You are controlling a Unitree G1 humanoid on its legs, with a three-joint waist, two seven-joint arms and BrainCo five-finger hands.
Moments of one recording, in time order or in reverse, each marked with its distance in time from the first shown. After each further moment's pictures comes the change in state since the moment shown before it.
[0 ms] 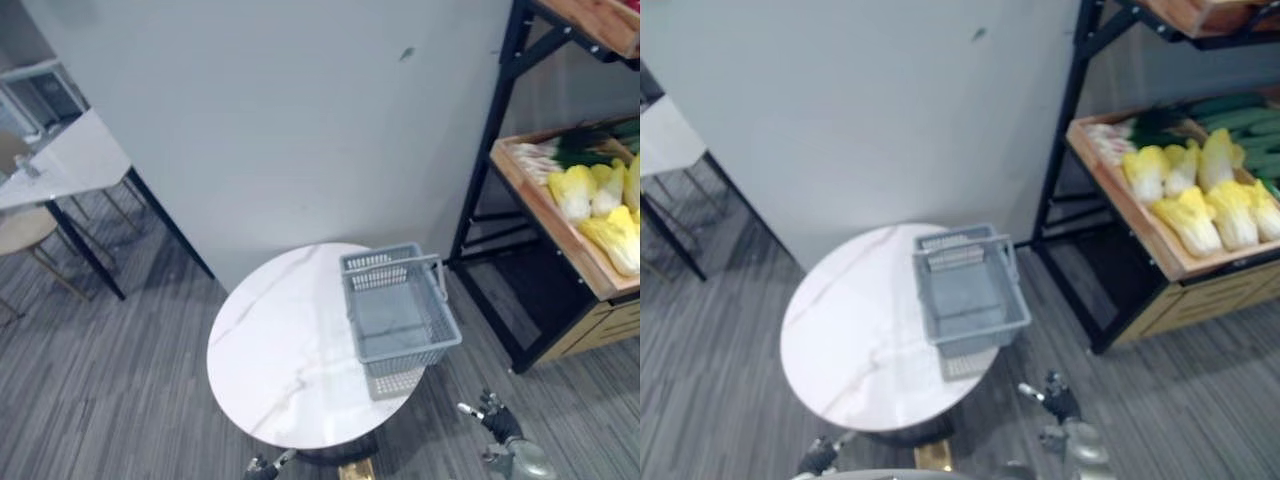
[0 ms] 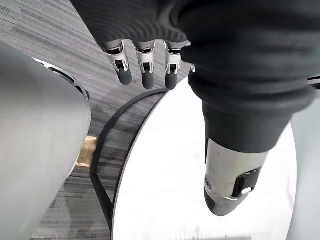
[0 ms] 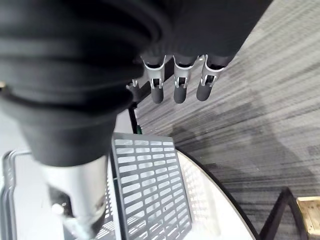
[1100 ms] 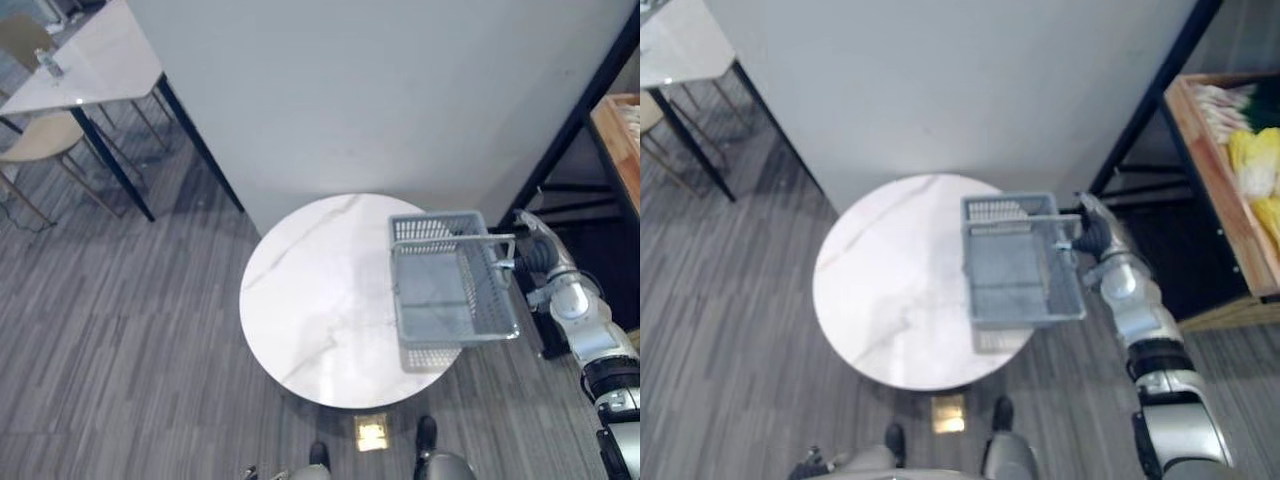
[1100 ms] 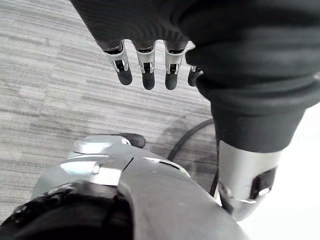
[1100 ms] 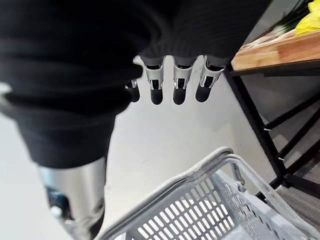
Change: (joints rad) left arm 0.056 0.055 -0.044 -0.002 0.182 0.028 0.018; right arm -0.553 -0.374 0.145 -0.219 -0.563 0.012 -0.137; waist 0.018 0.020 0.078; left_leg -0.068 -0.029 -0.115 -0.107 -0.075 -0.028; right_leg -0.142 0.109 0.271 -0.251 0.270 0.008
